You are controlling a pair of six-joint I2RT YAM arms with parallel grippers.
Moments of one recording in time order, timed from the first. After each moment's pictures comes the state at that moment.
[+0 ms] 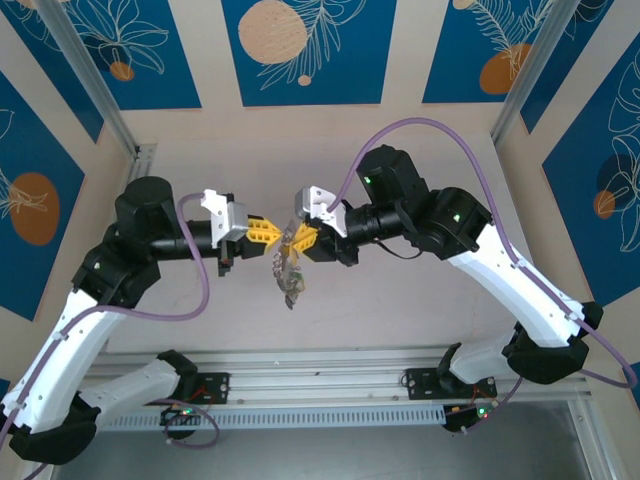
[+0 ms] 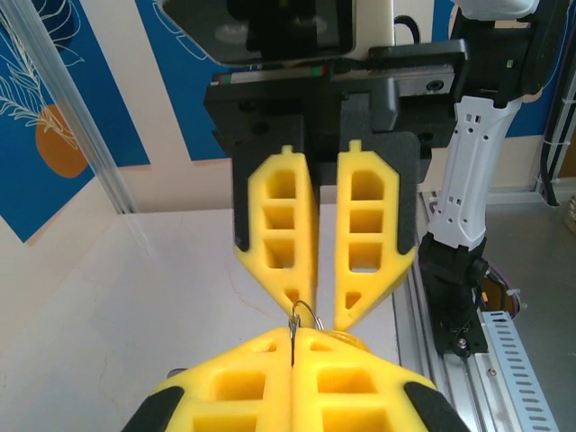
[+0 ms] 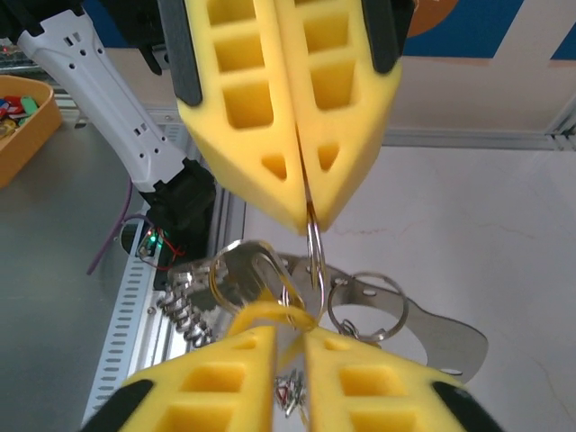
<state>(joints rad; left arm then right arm) -0.58 0.95 1.35 -0.65 0.80 0.35 0.91 1.36 1.79 -1.02 -0.54 -0.39</state>
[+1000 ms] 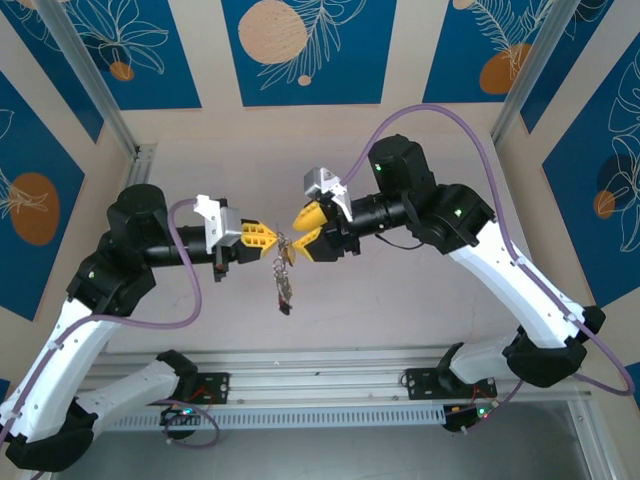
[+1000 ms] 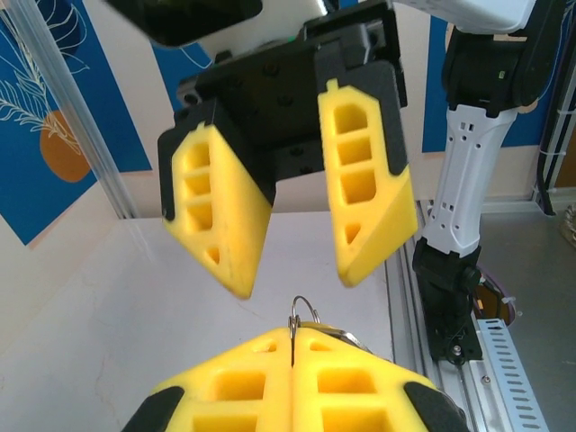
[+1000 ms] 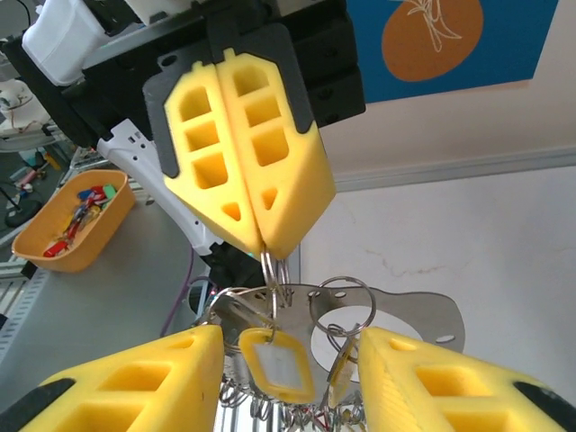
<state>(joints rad) -0.58 0.90 1.32 -0.62 0.80 0.32 0.82 1.35 1.74 -0.88 -0.76 -0.18</state>
